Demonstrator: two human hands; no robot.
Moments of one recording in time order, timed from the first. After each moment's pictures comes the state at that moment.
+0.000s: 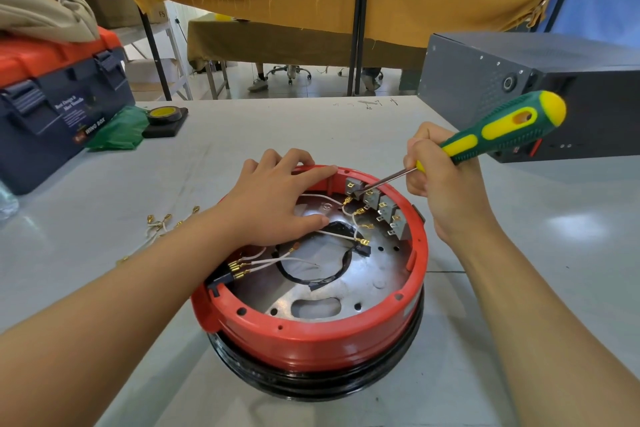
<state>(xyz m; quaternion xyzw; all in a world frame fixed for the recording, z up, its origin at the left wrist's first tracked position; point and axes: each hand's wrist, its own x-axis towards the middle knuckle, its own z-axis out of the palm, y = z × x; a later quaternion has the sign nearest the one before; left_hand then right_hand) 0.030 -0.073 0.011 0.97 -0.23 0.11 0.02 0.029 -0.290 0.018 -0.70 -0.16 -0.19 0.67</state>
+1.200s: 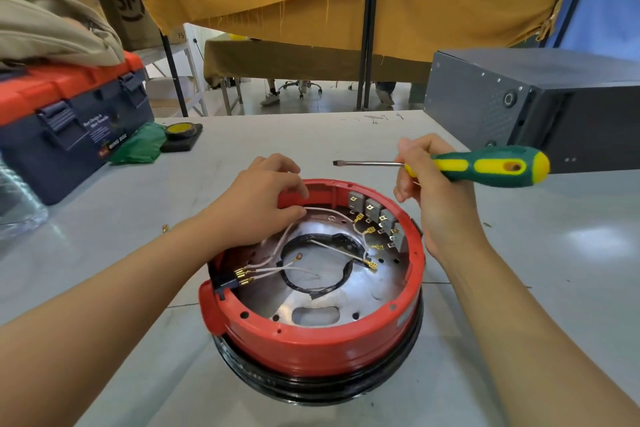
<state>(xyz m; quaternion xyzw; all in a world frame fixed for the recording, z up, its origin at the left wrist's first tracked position) 0.018 -0.061 0.029 0.96 -0.19 0.11 0.15 0.021 -0.283 0.018 -0.65 -0.13 -0.21 0.71</state>
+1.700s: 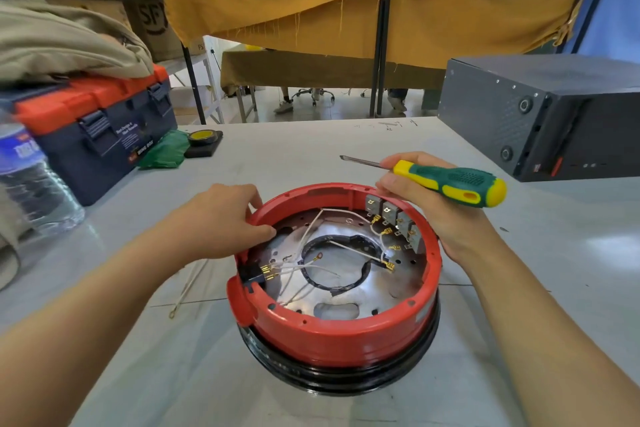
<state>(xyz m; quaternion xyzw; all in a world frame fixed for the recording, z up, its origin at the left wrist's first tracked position) -0.022 -0.024 0.051 1.00 0.01 0.00 0.08 0.018 -0.285 0.016 -0.68 -0.20 -0.09 0.70</state>
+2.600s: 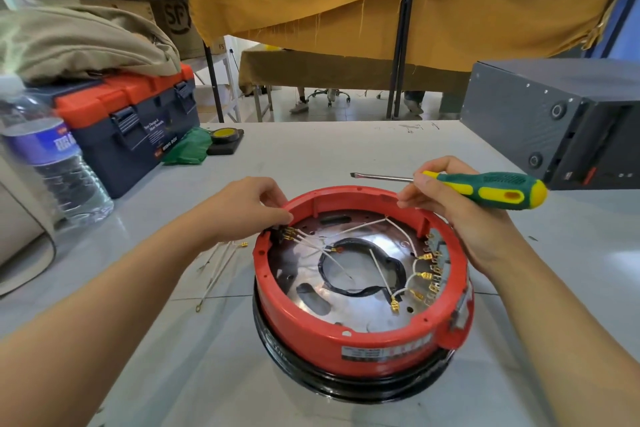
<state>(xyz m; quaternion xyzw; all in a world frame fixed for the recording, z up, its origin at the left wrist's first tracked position) -0.005 -0.002 0.039 0.95 0.02 0.00 0.31 0.017 -0.278 0.014 -0.64 -0.21 -0.06 0.74</state>
